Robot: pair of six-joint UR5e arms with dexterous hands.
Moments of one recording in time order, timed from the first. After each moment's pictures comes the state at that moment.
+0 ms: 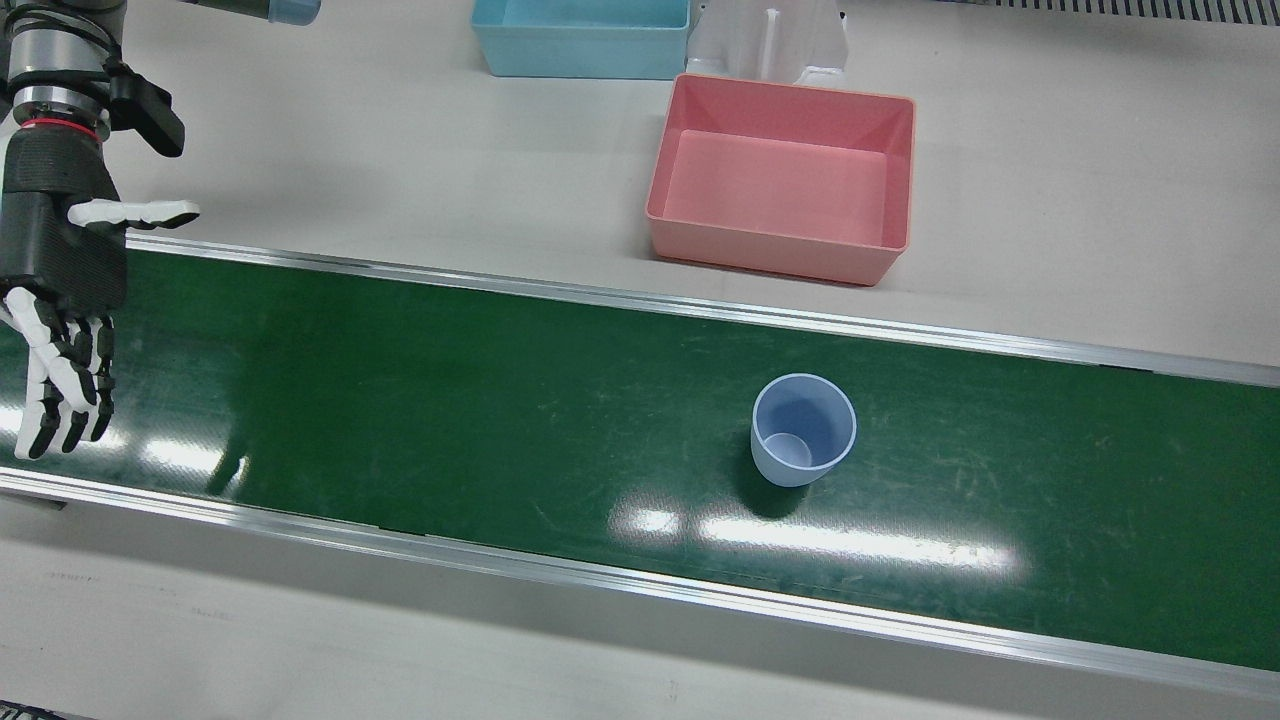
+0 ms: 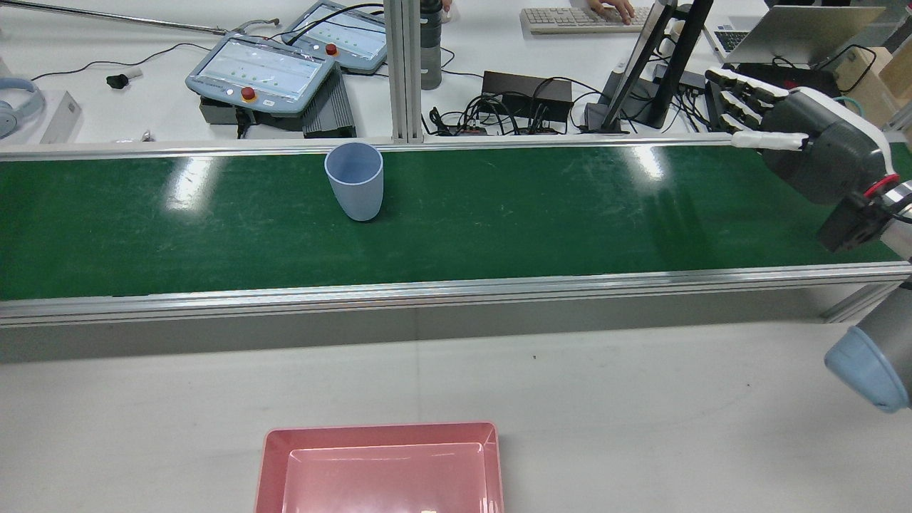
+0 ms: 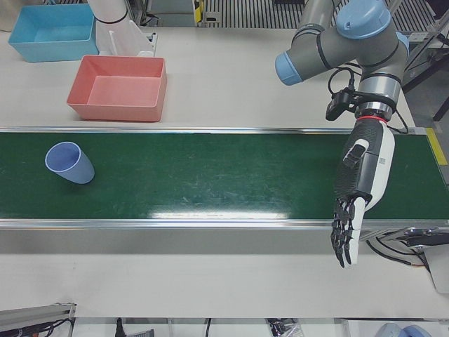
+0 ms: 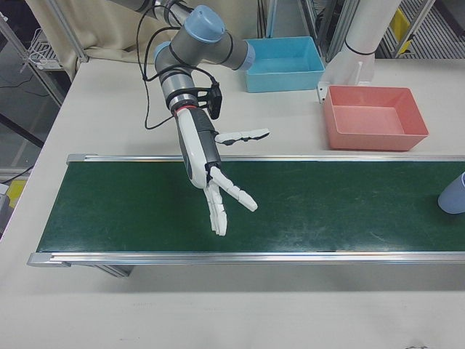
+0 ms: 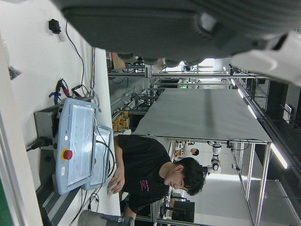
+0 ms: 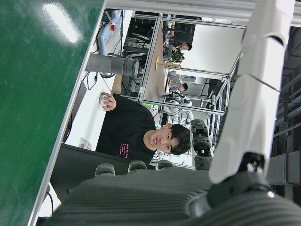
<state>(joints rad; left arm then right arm) -1.45 -1.84 -1.62 0.25 1.82 -0.01 1.09 -1.48 2.00 -3.52 -1.40 -0.20</state>
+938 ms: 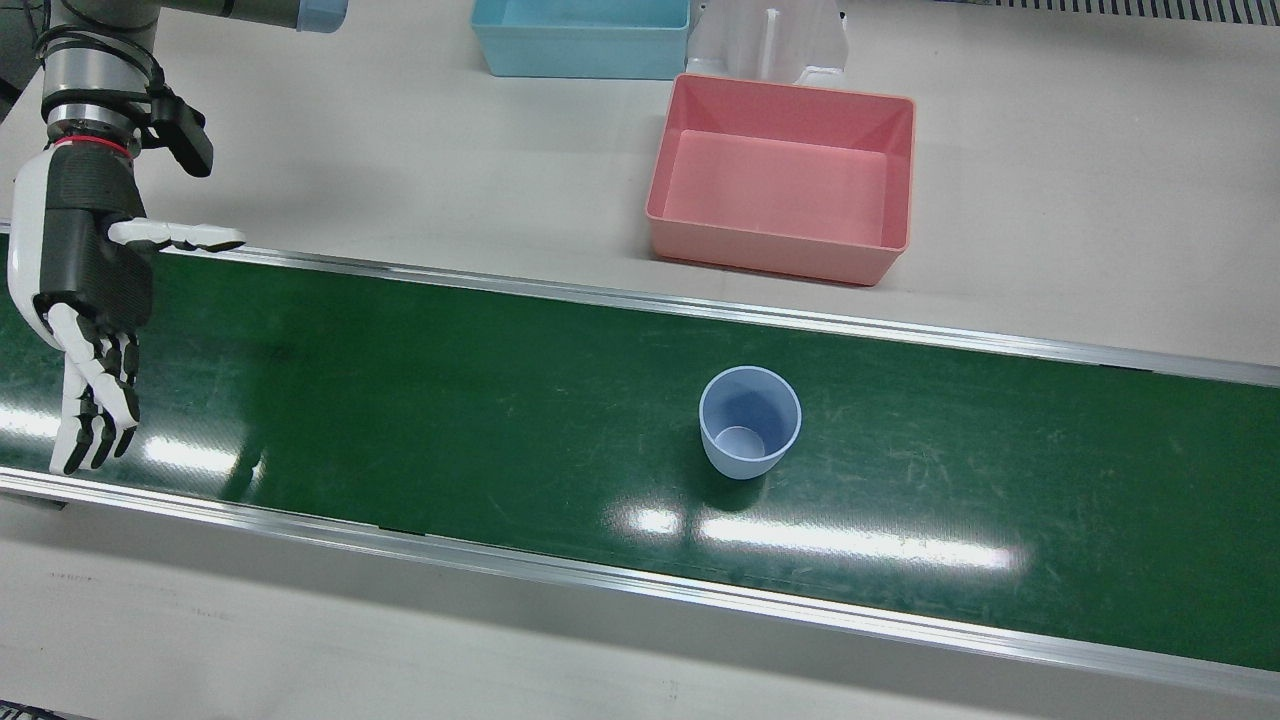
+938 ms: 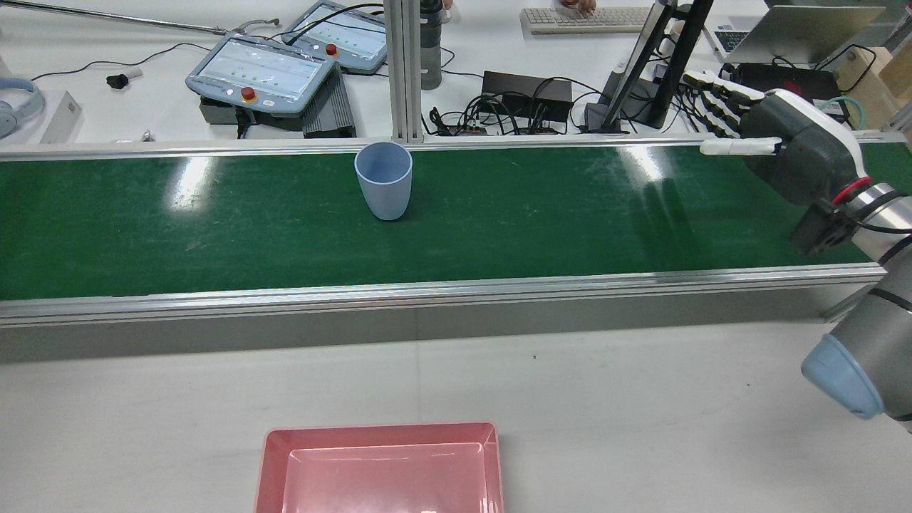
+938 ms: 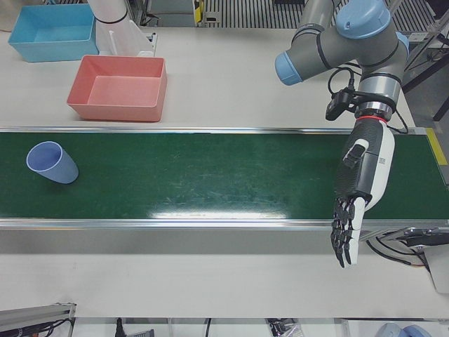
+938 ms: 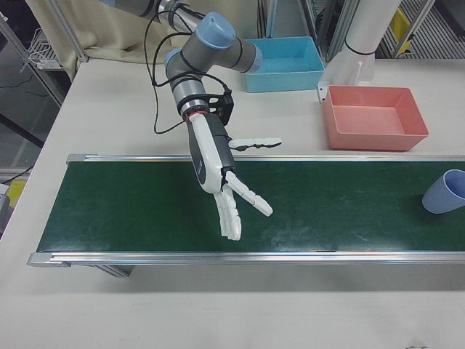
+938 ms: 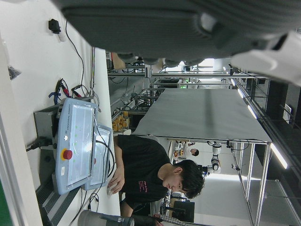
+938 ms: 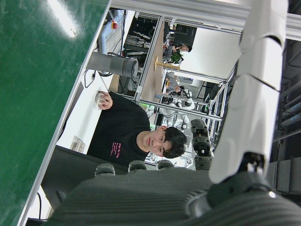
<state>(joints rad) -1.45 -1.84 -1.62 0.25 1.82 -0.01 1.04 -1.45 1.99 -3.52 -1.34 -0.28</state>
